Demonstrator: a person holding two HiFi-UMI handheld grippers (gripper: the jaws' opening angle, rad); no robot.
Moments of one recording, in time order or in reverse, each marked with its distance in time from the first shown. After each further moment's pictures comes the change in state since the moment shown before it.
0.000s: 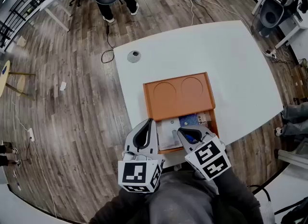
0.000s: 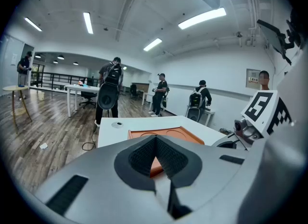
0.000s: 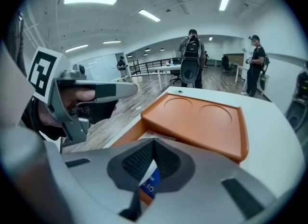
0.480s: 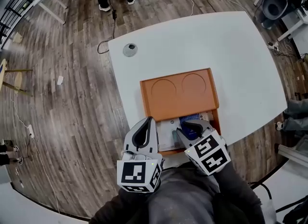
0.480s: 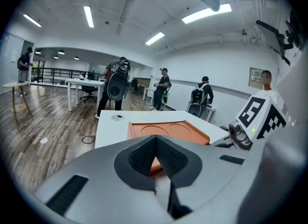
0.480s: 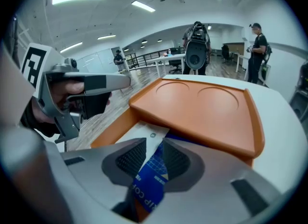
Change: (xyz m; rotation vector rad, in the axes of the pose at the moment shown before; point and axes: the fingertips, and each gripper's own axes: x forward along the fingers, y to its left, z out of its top) left arm 0.022 0.007 -0.018 -0.024 0.062 0.008; right arm 0.030 -0.021 -0.021 0.048 0.094 0.024
